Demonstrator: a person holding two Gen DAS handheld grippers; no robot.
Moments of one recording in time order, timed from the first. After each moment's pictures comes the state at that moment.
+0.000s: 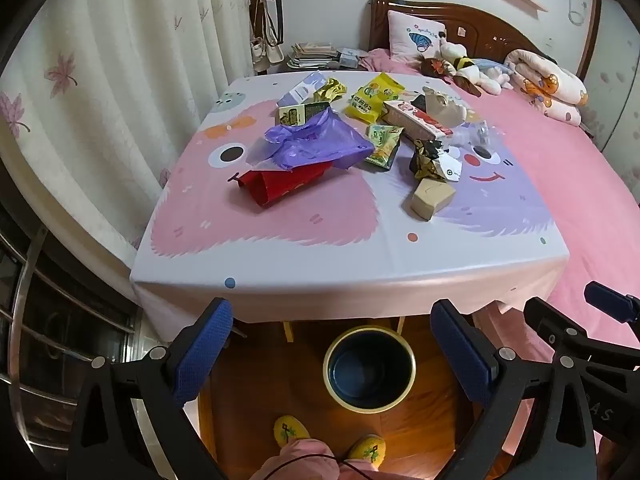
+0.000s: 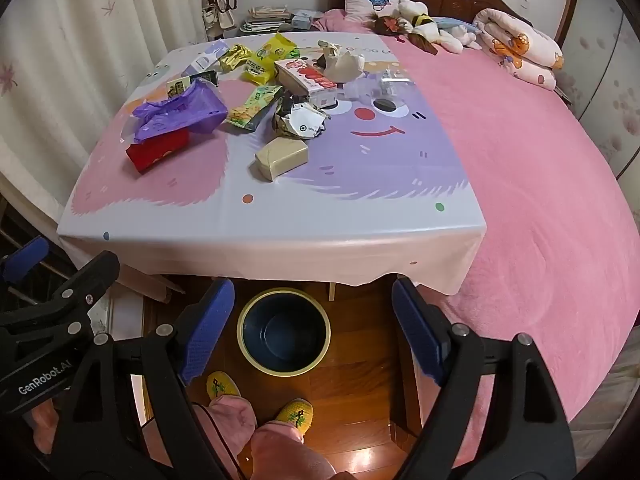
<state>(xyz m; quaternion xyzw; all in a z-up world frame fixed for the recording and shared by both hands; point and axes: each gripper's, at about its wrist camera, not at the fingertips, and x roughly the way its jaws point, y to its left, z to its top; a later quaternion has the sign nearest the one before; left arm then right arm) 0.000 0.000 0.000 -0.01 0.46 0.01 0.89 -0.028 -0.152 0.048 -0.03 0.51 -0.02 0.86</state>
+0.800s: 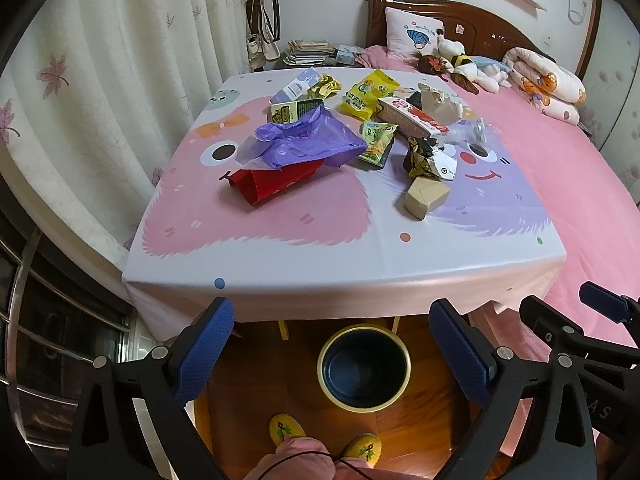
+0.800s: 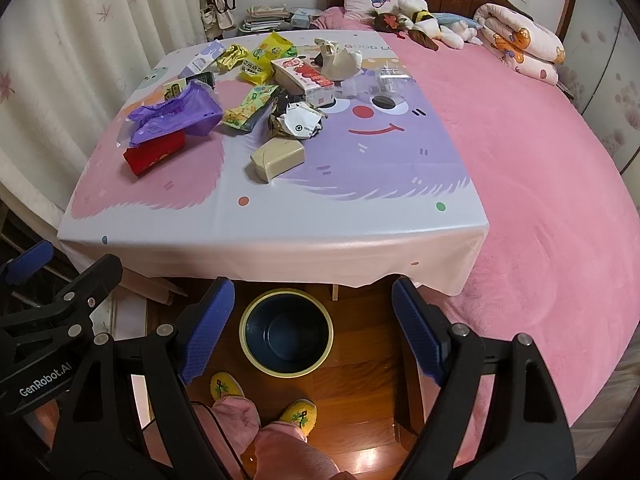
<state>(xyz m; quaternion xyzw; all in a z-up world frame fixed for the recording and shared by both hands) 0.009 -0.008 -0.001 -0.01 0.46 0.01 0.89 -0.023 -0.159 0.047 -0.02 0.51 -0.02 0.86</state>
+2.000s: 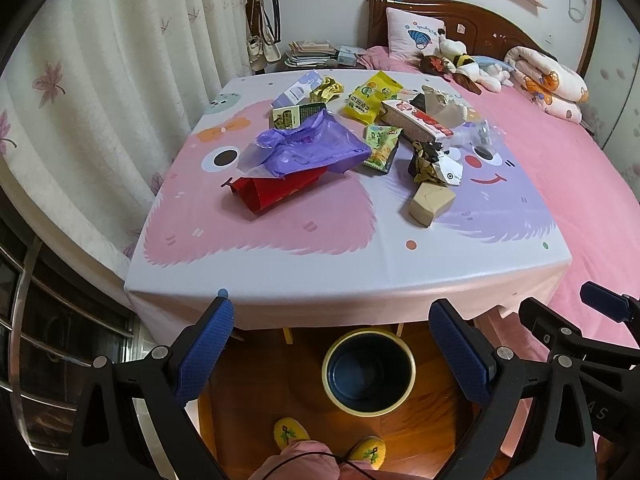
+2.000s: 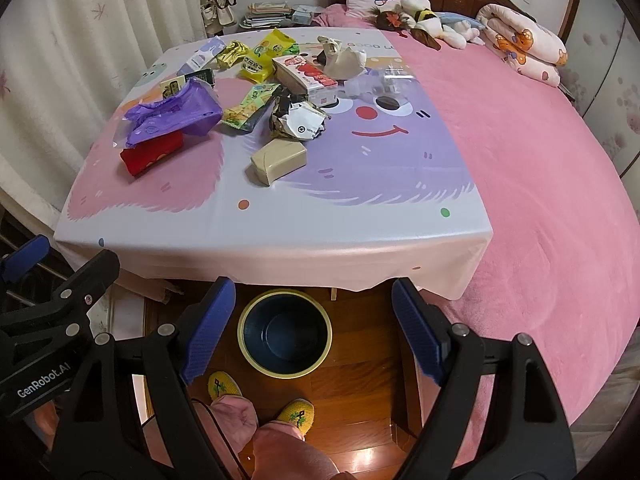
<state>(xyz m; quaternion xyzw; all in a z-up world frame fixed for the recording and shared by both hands) 0.018 -0.003 -0.006 -0.01 0.46 0.01 0.89 -0.010 -0.159 0.041 -0.02 0.52 -0.02 0.86</state>
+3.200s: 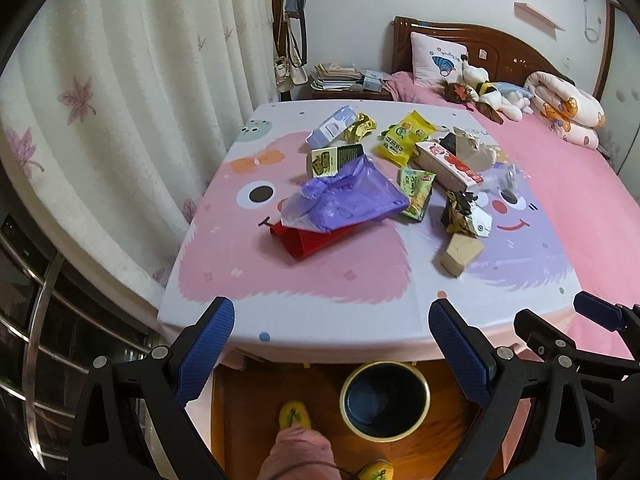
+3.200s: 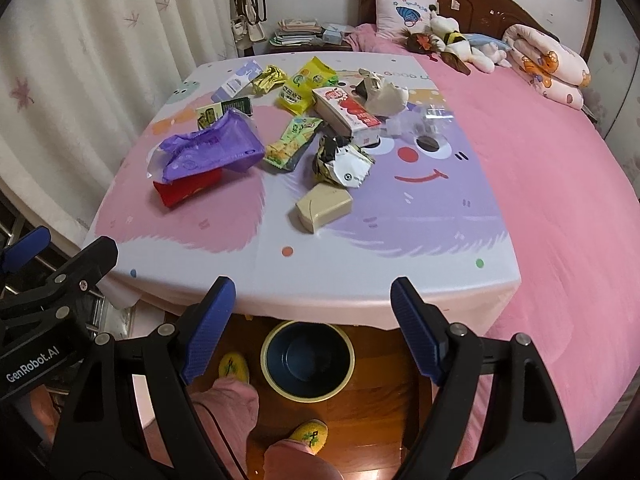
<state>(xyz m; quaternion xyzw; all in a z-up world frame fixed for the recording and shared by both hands) 0.037 0.034 0.038 -0.01 0.43 0.05 0.90 0.023 -0.126 0.063 -0.03 0.49 0.03 0.87</state>
